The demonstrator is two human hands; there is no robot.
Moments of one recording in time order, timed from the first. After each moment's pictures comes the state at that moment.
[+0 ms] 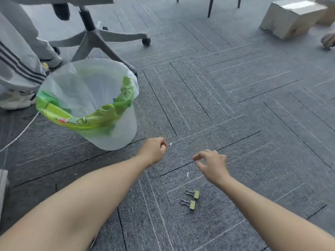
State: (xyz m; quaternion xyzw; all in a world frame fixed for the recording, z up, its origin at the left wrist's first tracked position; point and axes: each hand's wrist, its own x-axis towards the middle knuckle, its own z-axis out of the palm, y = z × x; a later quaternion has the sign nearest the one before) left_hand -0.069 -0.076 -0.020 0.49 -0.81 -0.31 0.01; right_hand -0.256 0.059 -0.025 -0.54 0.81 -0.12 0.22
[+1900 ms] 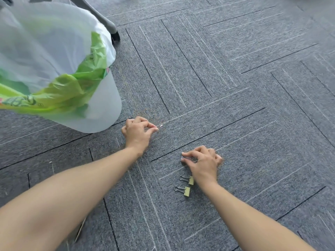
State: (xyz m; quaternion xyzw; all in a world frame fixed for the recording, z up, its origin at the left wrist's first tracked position) left_hand -0.072 -0.084 -0.090 0.59 -0.72 -0.32 0.17; right_hand -0.232 0.084 -0.104 -0.44 0.86 -0.17 0.20
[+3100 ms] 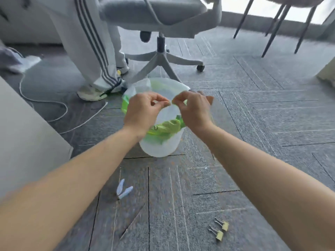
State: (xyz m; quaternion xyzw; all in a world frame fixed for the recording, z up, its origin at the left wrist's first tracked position) left_hand 0.076 -0.118 0.183 0.56 -0.67 -0.25 0.42; right_hand -0.081 -0.141 0.163 -0.68 0.64 -0.35 0.09
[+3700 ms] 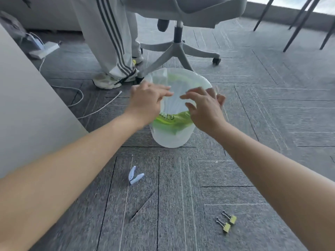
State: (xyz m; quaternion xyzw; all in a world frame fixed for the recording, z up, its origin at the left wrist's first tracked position) left_hand 0.124 -0.124 0.166 0.56 -0.78 -0.08 0.25; right_hand -0.068 -0.118 0.151 -0.76 0.61 -0.23 0.02
